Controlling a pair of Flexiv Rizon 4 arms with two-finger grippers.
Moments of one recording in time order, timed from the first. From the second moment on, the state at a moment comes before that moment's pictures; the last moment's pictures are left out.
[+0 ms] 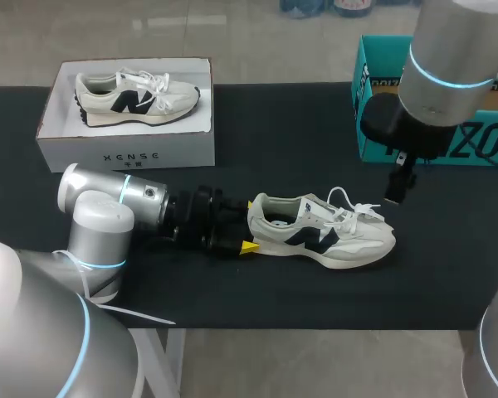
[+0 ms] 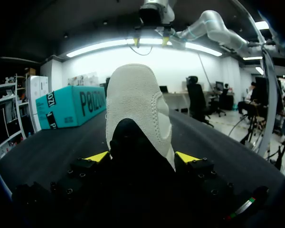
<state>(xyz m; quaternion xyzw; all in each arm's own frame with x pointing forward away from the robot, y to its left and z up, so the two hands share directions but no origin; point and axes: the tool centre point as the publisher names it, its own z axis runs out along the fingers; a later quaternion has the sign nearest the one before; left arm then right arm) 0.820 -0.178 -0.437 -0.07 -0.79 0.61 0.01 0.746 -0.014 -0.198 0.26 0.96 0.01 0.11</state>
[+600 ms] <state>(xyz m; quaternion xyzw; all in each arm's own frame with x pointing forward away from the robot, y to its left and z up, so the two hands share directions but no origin) 0.820 -0.178 -0.437 -0.07 -0.79 0.61 0.01 0.731 -0.013 -0.202 0.43 0.89 0.08 0.12</state>
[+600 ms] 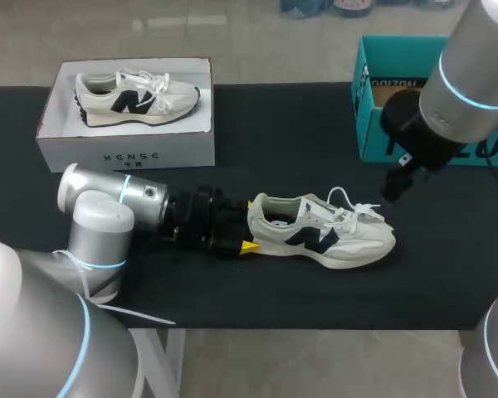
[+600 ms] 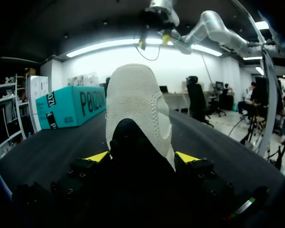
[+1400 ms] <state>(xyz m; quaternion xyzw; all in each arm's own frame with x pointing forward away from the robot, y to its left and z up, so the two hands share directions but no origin) 0.820 -0.178 -0.437 -0.07 -0.79 0.61 0.01 0.716 0.060 -0.238 0.63 0.76 0.12 0.11</state>
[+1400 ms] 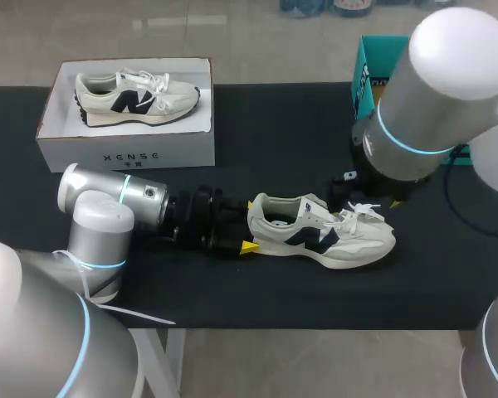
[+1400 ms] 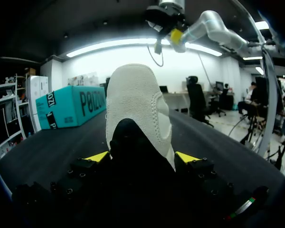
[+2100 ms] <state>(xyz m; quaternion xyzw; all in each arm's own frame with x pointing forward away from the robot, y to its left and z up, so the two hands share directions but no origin) 0.820 -0.178 -0.437 -0.07 -0.79 0.61 0.01 0.756 0.108 -0.275 0.70 0.71 0.08 0.10</state>
